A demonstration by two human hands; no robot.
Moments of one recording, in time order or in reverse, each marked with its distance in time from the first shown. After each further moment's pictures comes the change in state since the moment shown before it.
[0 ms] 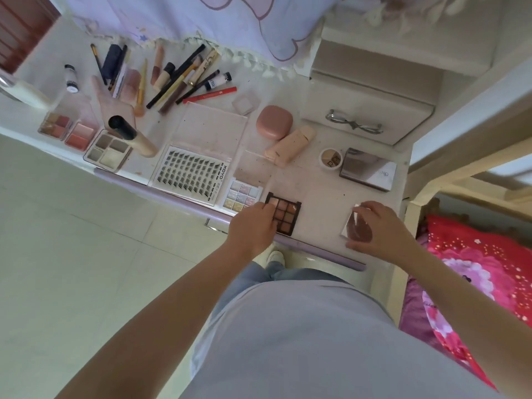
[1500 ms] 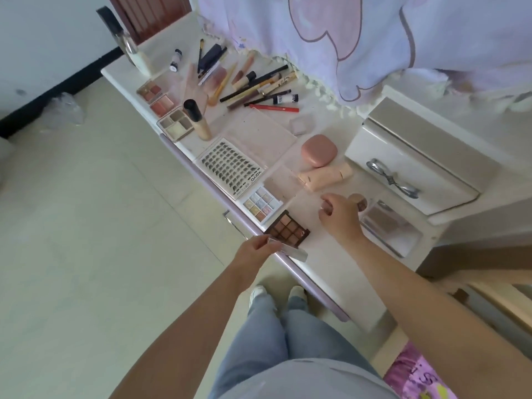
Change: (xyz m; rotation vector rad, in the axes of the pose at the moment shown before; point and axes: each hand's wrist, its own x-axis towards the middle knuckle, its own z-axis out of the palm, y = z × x) left_hand -0.038 0.041 0.019 -1.495 0.165 -0.636; right_hand 0.098 -0.074 -0.026 0.393 0.119 -0.263
